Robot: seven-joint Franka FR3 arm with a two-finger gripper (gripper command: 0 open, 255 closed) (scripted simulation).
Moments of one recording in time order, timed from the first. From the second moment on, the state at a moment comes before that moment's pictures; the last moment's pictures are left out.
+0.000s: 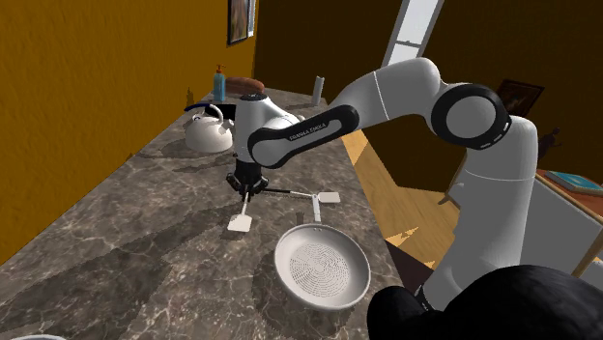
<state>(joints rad) -0.04 0.37 0.36 -1.85 -0.23 2.21 1.30</state>
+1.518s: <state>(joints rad) -0.05 0.28 0.38 -1.74 -0.18 2.02 1.25</state>
